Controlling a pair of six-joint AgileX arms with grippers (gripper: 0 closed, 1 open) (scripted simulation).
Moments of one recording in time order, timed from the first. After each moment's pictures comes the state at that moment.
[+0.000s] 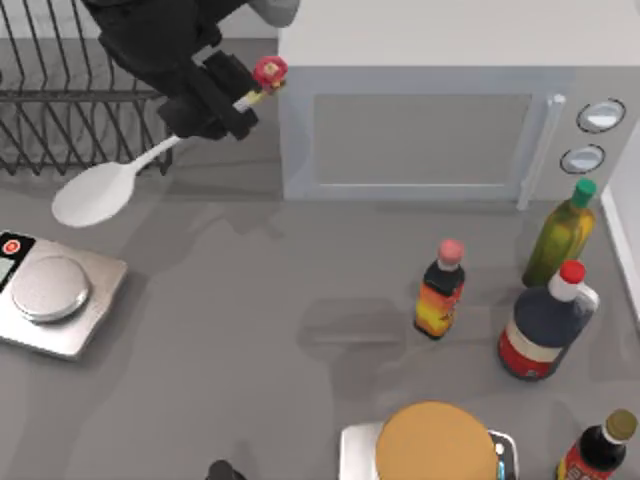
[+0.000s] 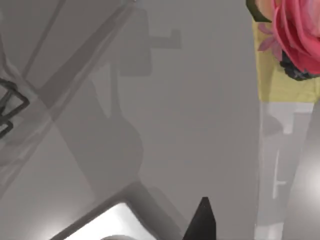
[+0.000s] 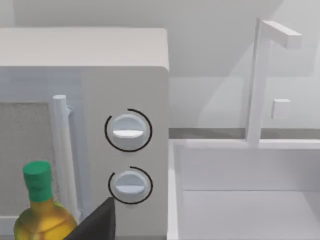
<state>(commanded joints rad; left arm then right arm) -0.47 1.83 1.92 -1.38 0.06 0.48 0.00 0.00 0.00 0.00 0.00 0.00</state>
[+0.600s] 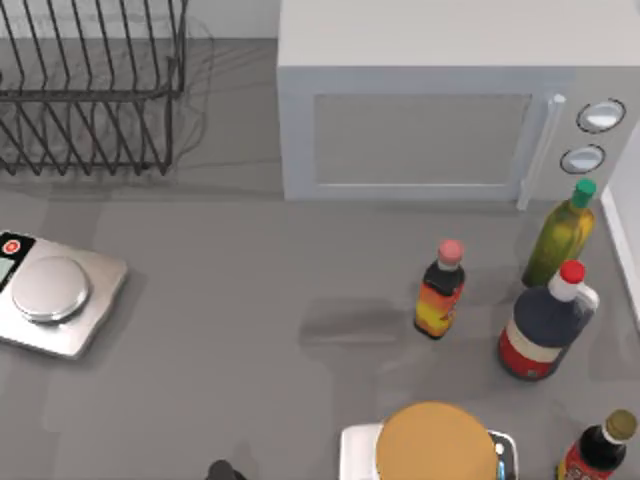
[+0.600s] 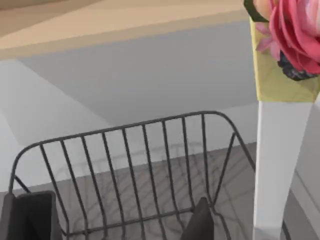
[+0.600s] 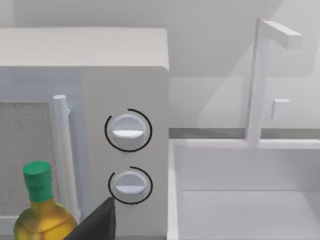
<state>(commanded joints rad) -0.01 1.17 1.34 -0.52 0.16 0.15 0.00 0.00 0.00 0.00 0.00 0.00</state>
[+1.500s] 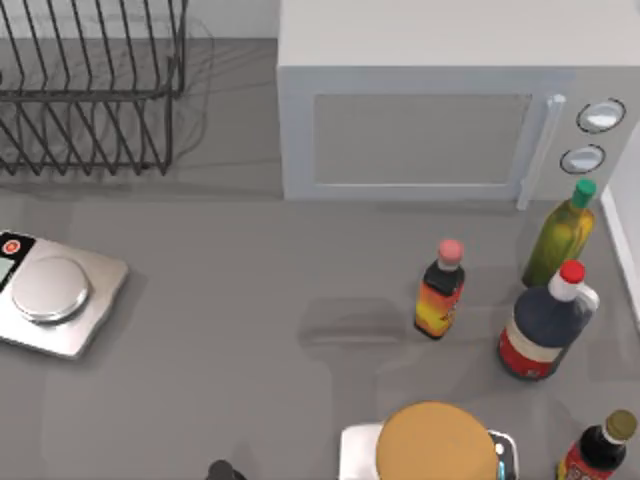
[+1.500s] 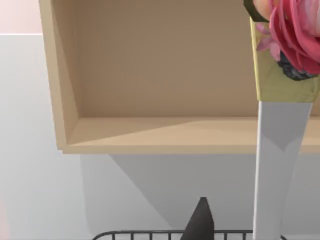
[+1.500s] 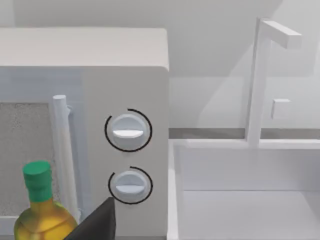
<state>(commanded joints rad) 0.17 0.96 1.12 -0.16 0.20 0.01 0.00 0.00 0.00 0.00 0.00 0.00</state>
